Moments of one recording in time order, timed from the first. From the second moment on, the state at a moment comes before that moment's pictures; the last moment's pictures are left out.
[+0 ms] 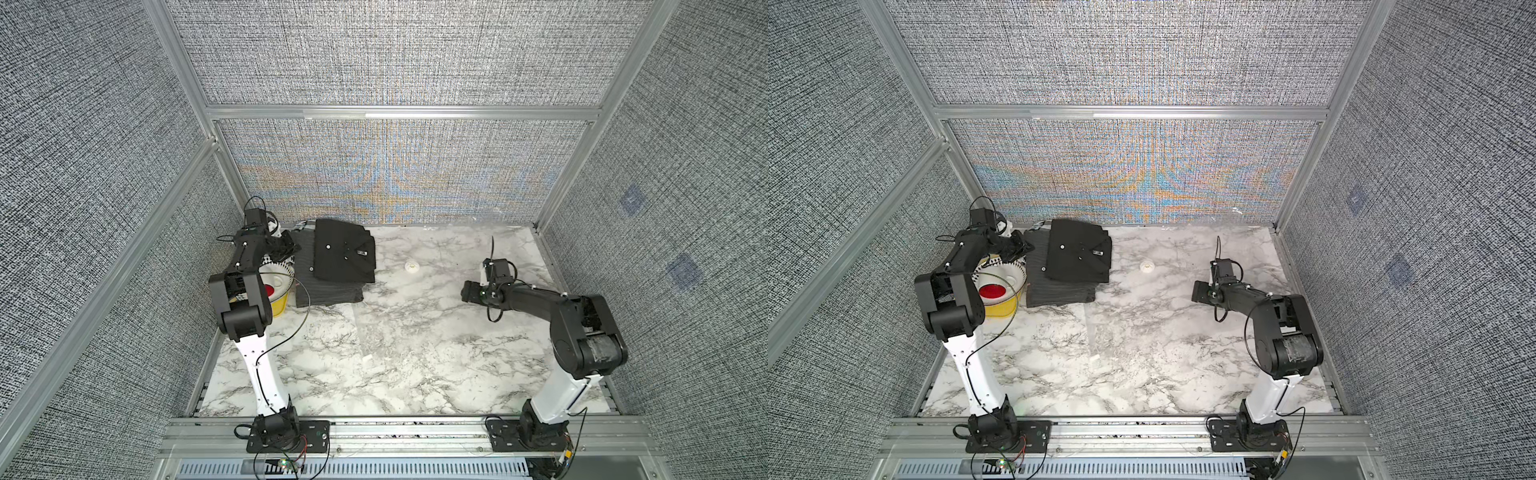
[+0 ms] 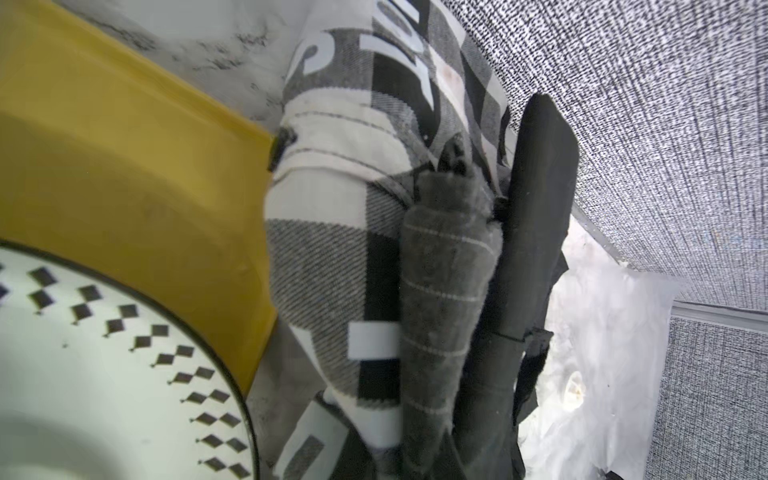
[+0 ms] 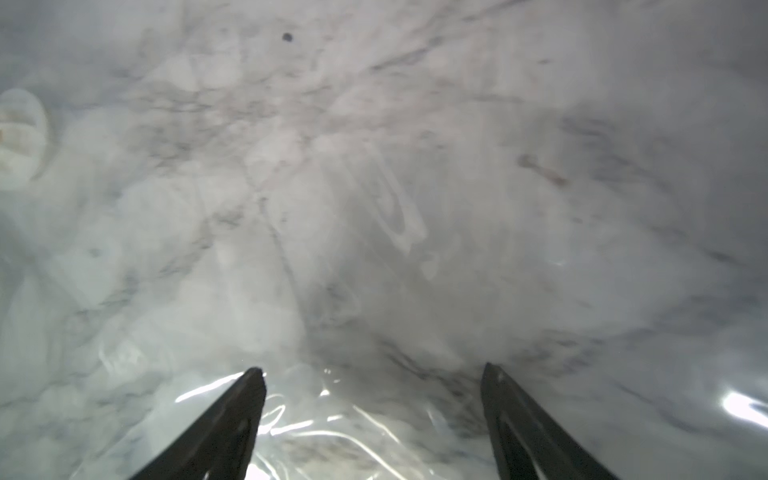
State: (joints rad) left arm 0.20 2.20 1.85 -0.66 0.52 -0.41; right arm 0.11 1.75 0.92 -0.17 -0.01 0.32
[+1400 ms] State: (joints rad) left arm 0.23 1.44 0.83 -0.31 0.32 -0.66; right arm 0.91 2.29 1.86 -0.71 0.37 0.32
